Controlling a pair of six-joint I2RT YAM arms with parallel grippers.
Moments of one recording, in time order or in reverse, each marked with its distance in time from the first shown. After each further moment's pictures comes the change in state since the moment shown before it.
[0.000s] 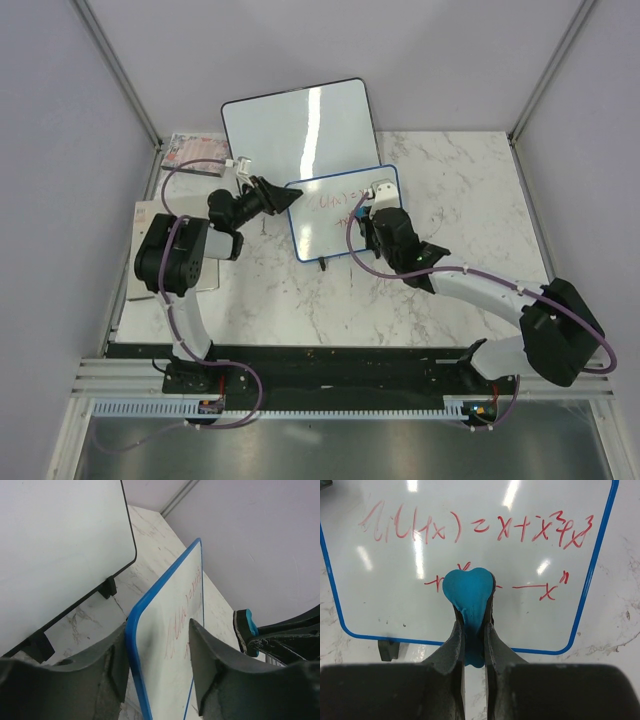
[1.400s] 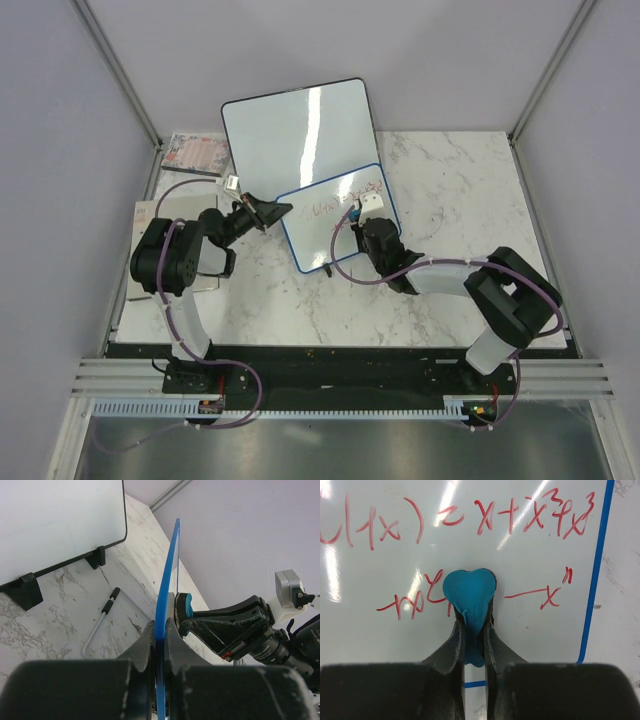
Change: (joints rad) left arm 0.057 0.006 -0.175 0.183 0.044 -0.177; right arm -0.007 0.272 -0.091 0.420 0.031 -0.127
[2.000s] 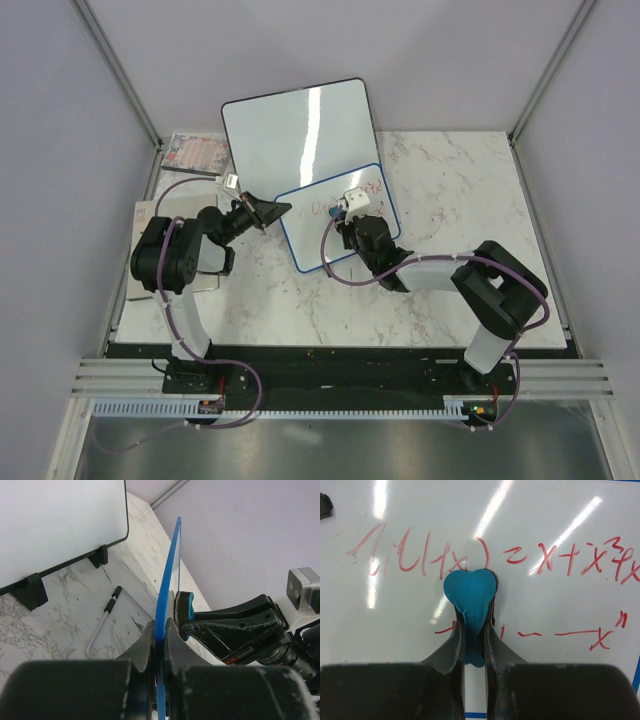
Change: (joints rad) left arm 0.011 0.017 0.021 -0.016 0.028 -0.002; right arm 0.035 0.081 0.058 0.119 -0.105 -0.024
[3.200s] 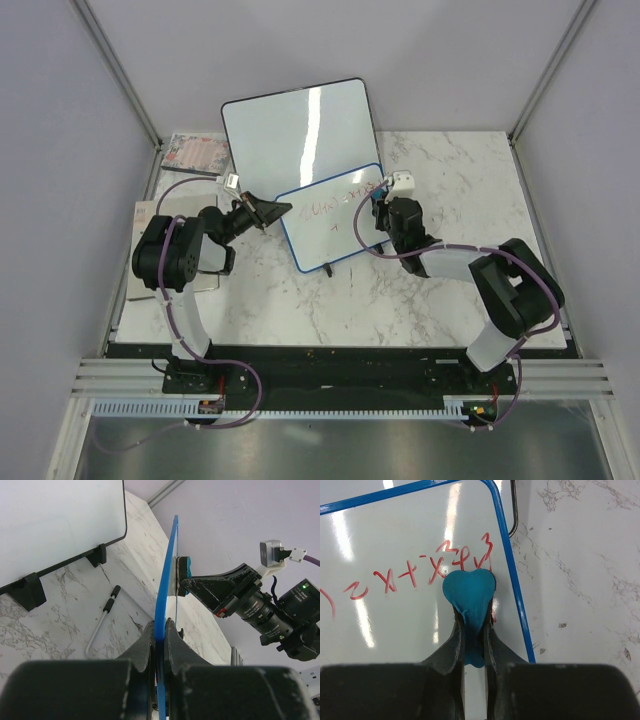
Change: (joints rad) left arm 0.002 0.023 0.013 0.018 0.016 -0.014; right arm -0.252 -0.045 -0.028 -0.036 0.004 0.129
